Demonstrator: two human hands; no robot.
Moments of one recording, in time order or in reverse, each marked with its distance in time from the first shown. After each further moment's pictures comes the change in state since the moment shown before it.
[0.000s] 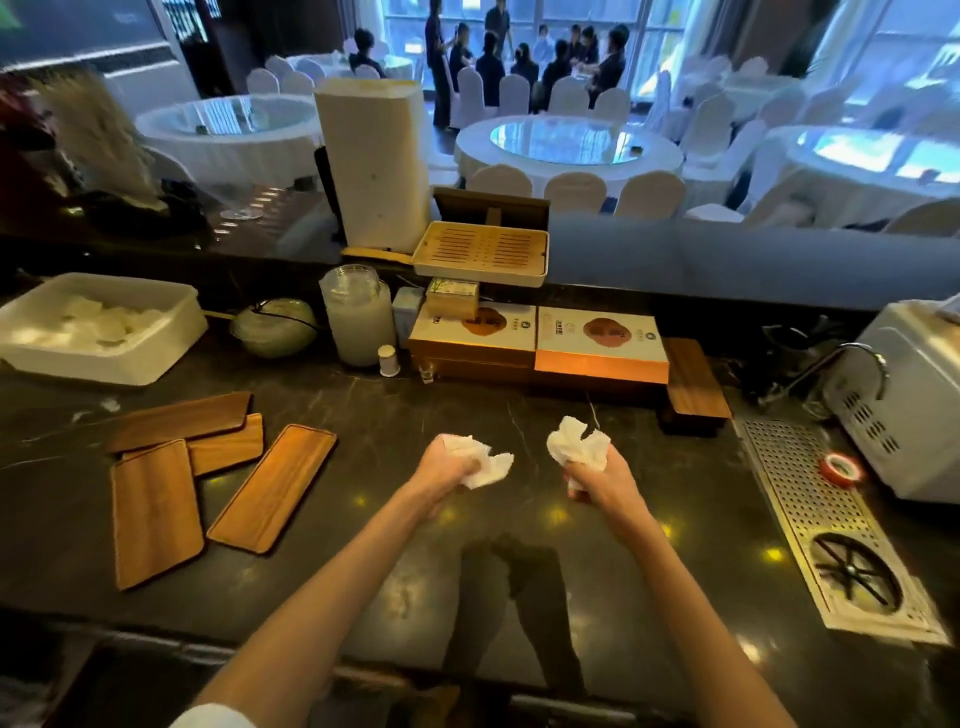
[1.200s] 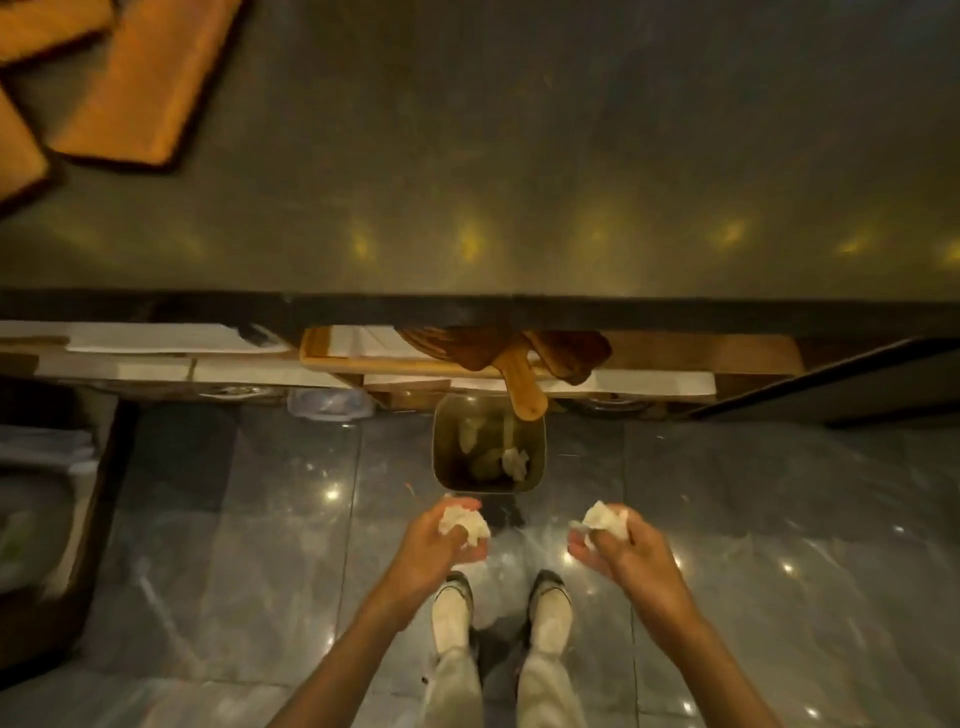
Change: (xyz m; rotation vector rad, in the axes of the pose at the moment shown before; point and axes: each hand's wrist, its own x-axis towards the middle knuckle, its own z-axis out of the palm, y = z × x) left_hand -0.179 -0.507 -0.069 0.018 -0.051 -0.549; right_hand -0.304 0.406 0.137 0.064 0.122 0.750
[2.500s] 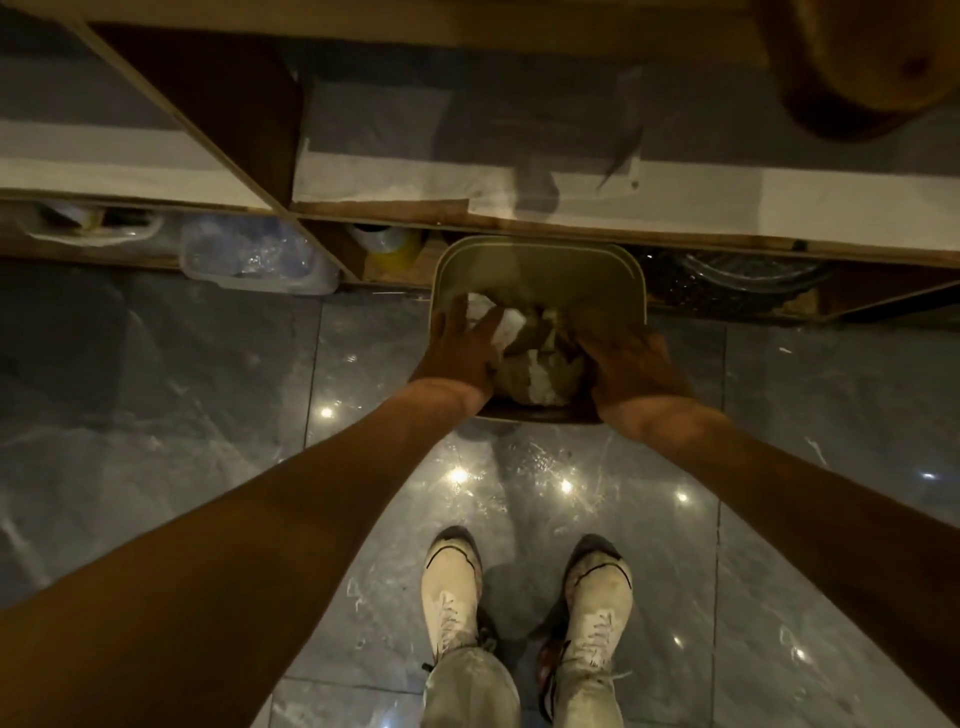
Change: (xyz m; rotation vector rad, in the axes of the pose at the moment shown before) left_hand 0.340 -0.136 -0.023 1.117 0.034 0.297; right_hand 0.331 0.146 0.114 -1.322 -0.096 -0.369
